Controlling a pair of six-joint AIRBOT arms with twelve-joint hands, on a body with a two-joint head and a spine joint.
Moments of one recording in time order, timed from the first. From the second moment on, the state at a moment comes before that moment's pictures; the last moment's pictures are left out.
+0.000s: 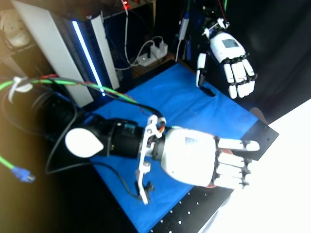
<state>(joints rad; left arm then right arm) 0.79 -0.89 1.04 -0.41 -0.68 1.44 -0.45 -1.49 1.80 -0.46 0.43 -0.27</state>
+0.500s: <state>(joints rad) 0.80 -0.84 0.96 -0.34 -0.80 1.44 -0.68 -1.29 1.59 -0.23 0.80 -0.27</state>
